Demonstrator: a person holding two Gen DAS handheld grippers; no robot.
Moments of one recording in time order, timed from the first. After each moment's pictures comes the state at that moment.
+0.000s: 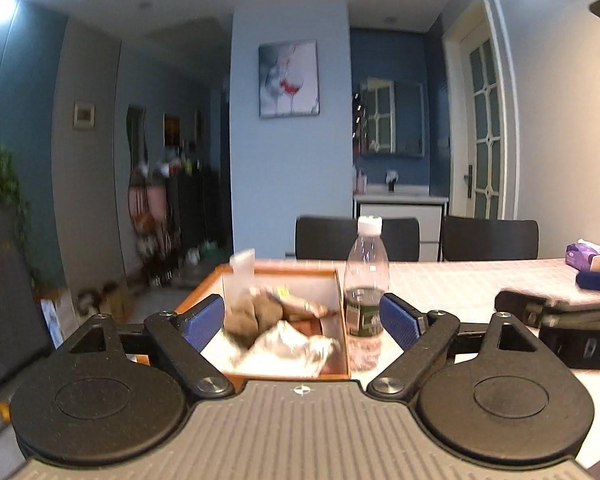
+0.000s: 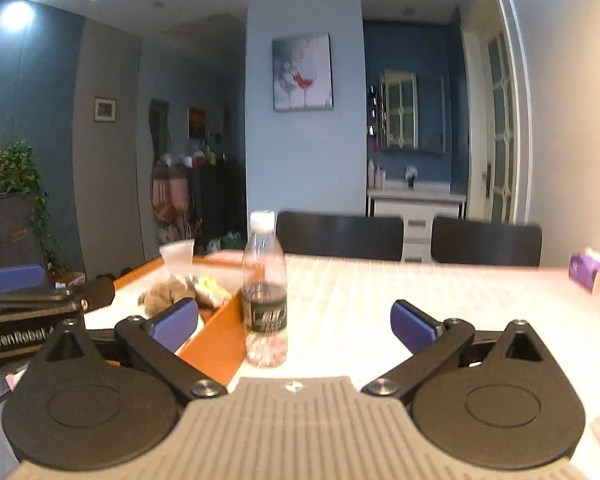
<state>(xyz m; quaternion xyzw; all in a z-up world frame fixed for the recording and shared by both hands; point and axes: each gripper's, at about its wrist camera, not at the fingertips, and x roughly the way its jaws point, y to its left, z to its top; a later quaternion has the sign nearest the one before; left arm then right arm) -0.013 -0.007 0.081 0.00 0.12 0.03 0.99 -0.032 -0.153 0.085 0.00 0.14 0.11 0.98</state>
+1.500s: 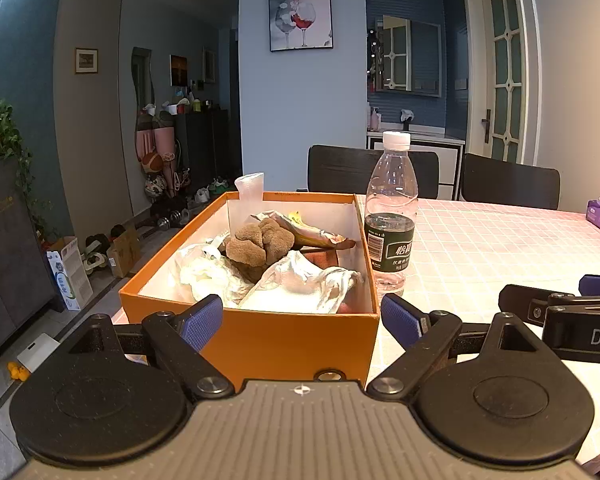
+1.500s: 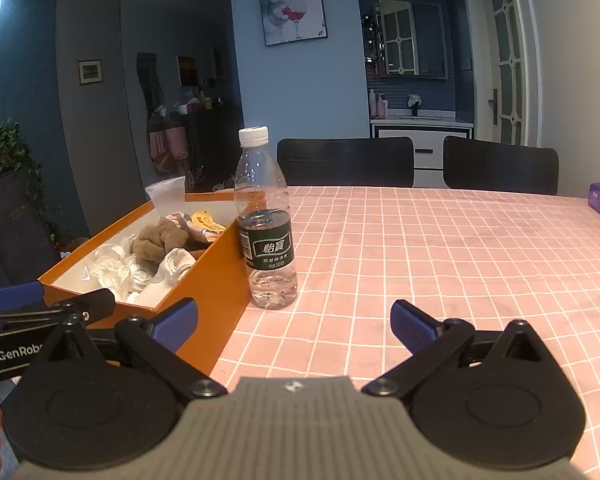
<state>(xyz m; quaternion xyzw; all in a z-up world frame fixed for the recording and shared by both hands) -0.006 -0.004 0.038 0.00 0.21 0.06 0.98 0.014 -0.152 0.040 0.03 0.24 0.12 0.96</state>
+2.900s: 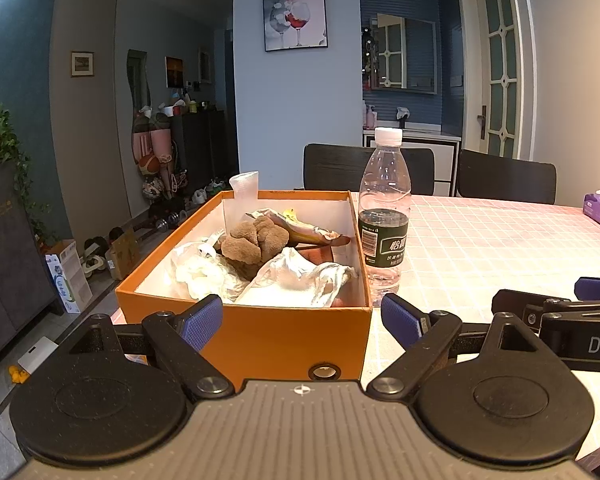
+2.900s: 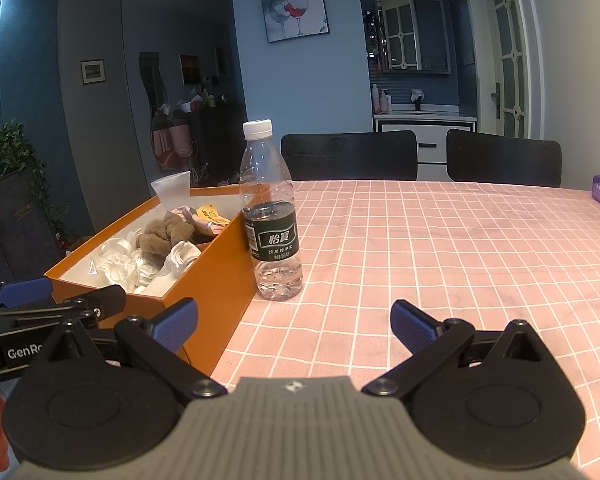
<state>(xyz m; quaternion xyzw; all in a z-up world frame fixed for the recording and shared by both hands) -0.007 -0.006 0.038 0.00 0.22 0.05 0.98 0.012 -0.155 0.036 0.03 0.25 0.13 0.96</state>
